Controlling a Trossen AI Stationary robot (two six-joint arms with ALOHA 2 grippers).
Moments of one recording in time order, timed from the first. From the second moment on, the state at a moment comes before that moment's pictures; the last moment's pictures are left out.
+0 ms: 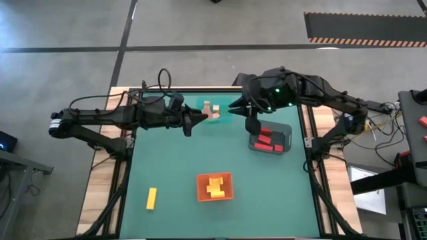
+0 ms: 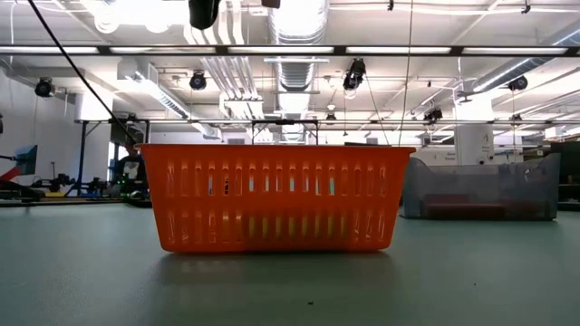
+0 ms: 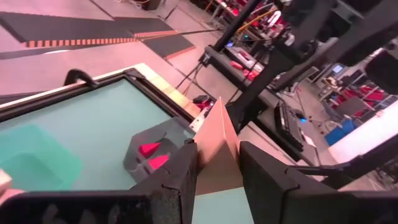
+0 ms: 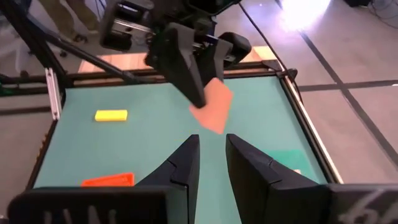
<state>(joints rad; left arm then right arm) 0.03 1.16 1.13 -0.14 -0.20 -0.64 -0.07 1.57 2.04 -0.98 -0.02 0.01</state>
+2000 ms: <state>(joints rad) 0.50 1.95 1.50 -0.50 0.03 -0.41 -0.07 1.15 1.38 -0.60 -0.02 0.17</state>
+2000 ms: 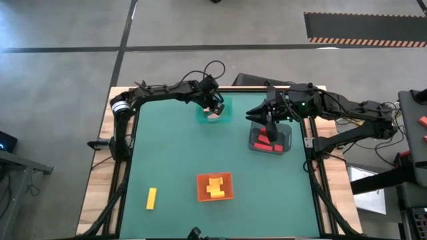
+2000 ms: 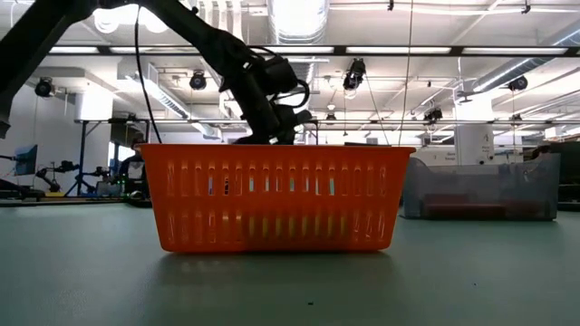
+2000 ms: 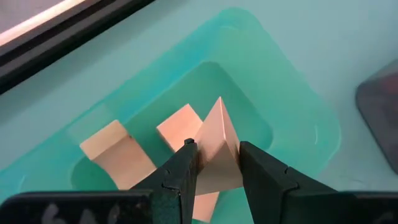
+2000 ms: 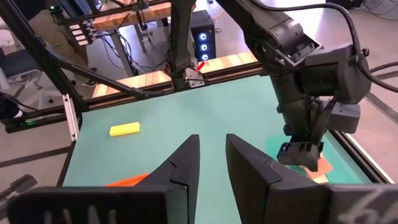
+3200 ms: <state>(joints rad) 0.50 1.94 1.48 -0.33 0.15 -0.44 -0.07 1.15 1.38 -0.60 0.00 0.18</state>
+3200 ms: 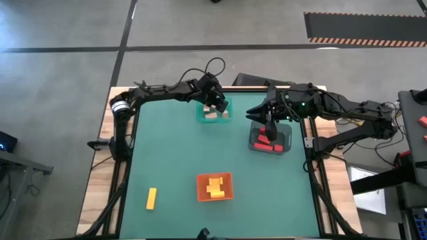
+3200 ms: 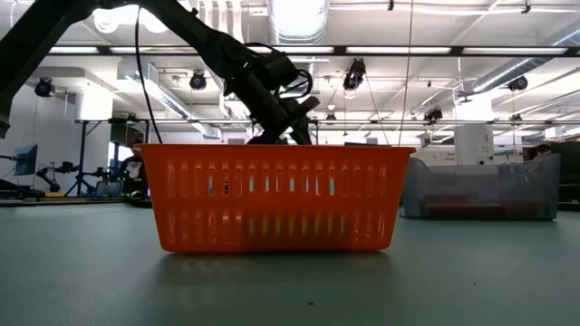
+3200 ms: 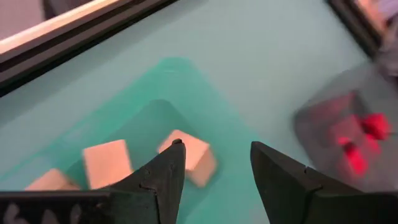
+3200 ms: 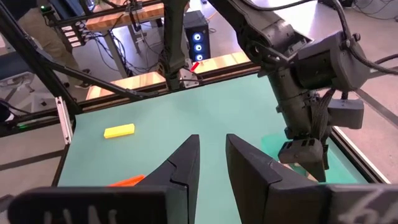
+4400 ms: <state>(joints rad) -0.04 1.27 1.13 -1.10 0.26 -0.93 -0.07 1.30 1.37 -0.44 0.00 0.14</state>
